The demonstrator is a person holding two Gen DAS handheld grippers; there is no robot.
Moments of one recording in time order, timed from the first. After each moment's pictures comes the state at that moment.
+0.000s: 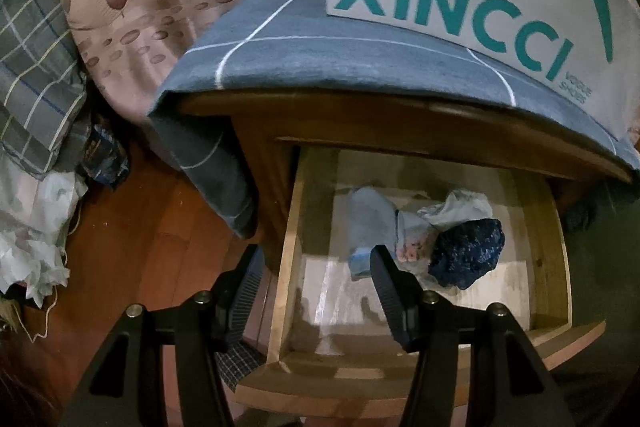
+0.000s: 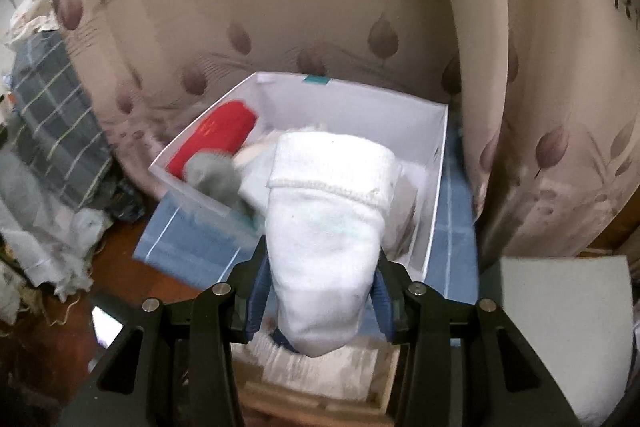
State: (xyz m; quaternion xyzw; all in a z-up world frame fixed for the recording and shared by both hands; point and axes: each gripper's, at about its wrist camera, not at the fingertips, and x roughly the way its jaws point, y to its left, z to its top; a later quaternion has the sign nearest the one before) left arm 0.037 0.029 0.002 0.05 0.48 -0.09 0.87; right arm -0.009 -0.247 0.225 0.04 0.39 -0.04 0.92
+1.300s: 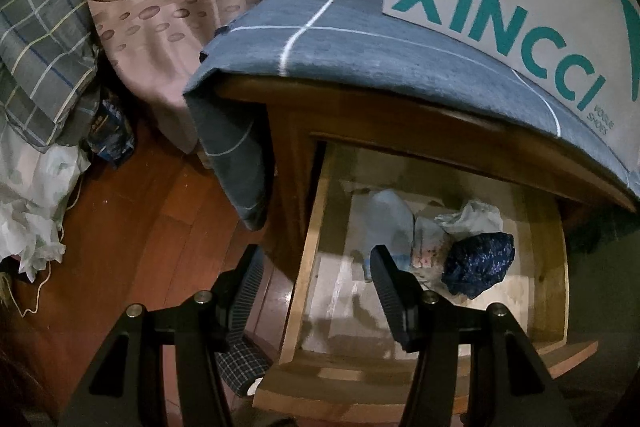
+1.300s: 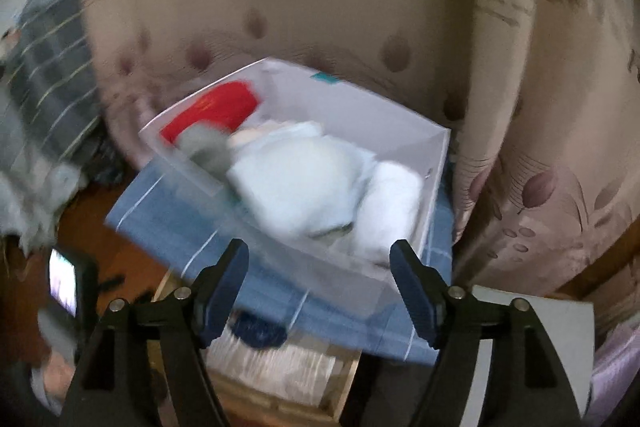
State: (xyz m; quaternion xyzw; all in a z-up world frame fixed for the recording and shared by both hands) left arm 0.049 0.052 0.000 0.01 0.49 -0.06 0.87; right arm -0.041 -0.205 0.205 -0.08 0.40 0.00 0.92
